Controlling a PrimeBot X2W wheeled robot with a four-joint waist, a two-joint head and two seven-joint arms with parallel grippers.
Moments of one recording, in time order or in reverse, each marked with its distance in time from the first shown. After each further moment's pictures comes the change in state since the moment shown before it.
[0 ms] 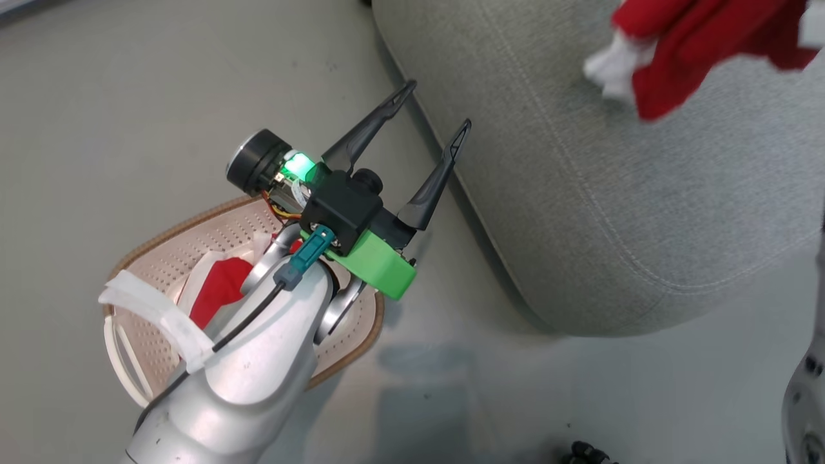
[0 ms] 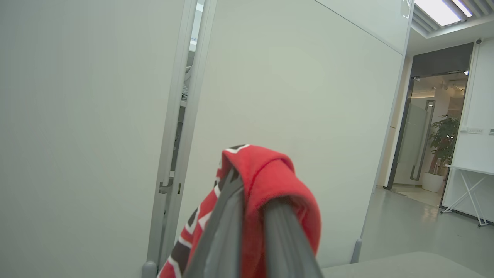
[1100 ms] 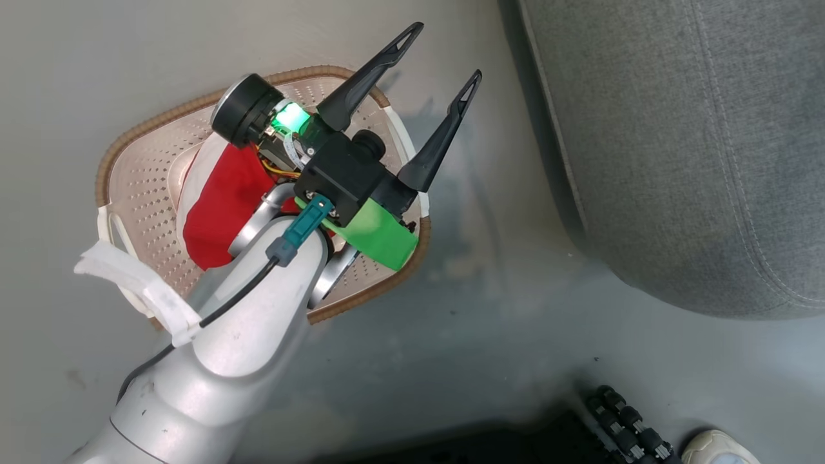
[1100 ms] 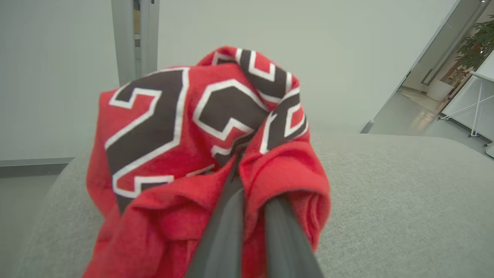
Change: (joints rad) left arm -0.101 0.020 -0.010 -0.030 0.024 -0.004 0.000; right arm -0.299 -0.133 -0.071 0.543 -0.122 0.000 0.000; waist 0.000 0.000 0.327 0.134
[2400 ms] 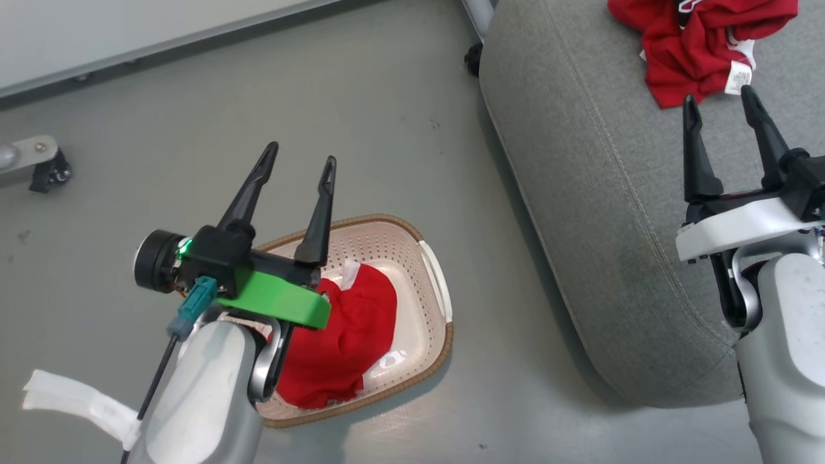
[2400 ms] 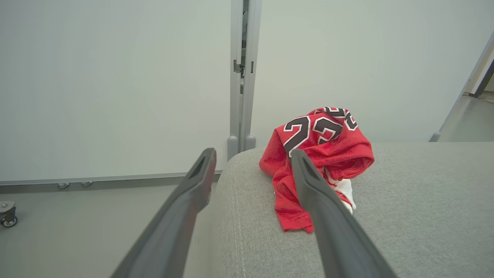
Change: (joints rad) left arm 0.362 -0.031 0.307 -0.008 -0.049 0.054 0.000; right arm 0.688 0.143 0.172 -0.357 0.133 0.000 0.000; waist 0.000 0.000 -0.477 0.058
